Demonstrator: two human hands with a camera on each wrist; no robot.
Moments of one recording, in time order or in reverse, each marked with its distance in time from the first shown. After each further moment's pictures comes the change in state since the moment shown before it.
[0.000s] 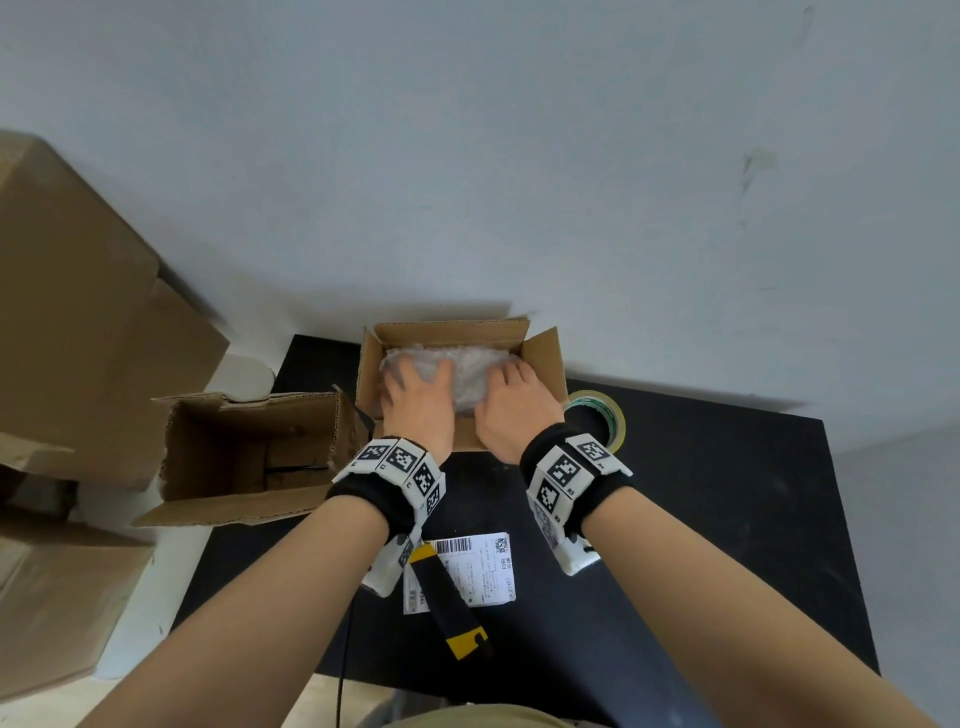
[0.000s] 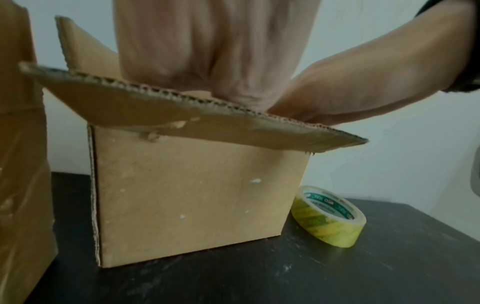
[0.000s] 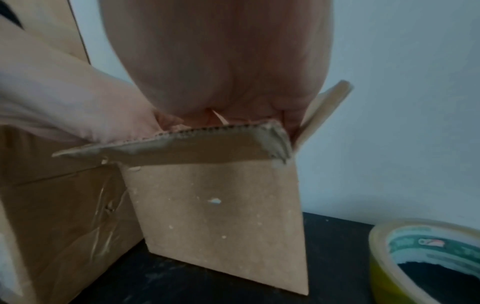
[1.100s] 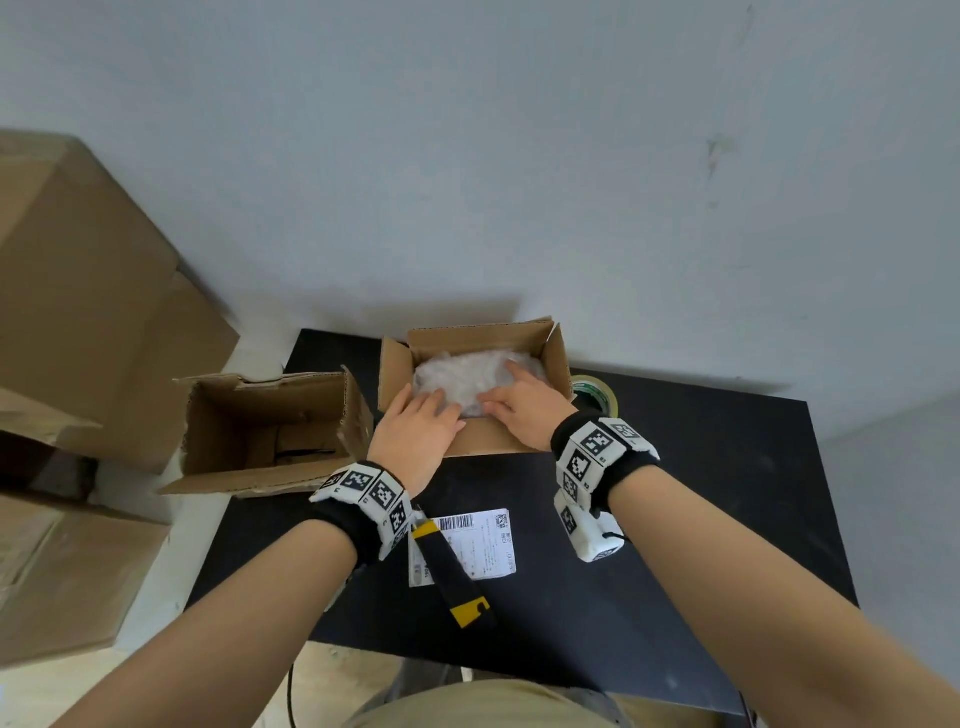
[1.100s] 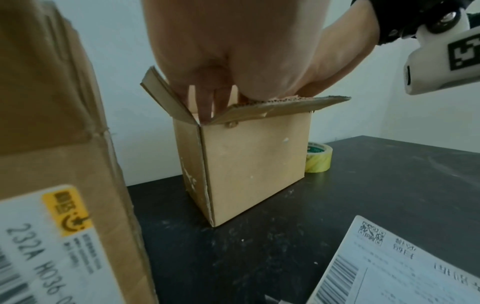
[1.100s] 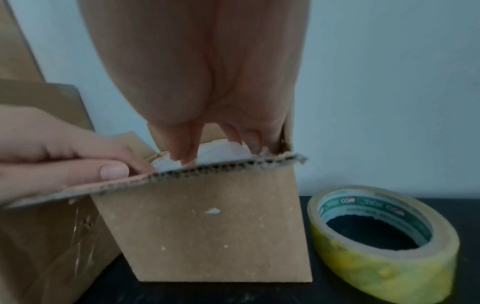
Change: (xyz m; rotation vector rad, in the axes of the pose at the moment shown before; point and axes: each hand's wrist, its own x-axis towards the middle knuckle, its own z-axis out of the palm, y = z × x) left_hand -0.044 -0.035 0.012 0.343 0.038 0.466; right_hand -0.030 0.017 -0.011 0.141 -0.199 -0.081
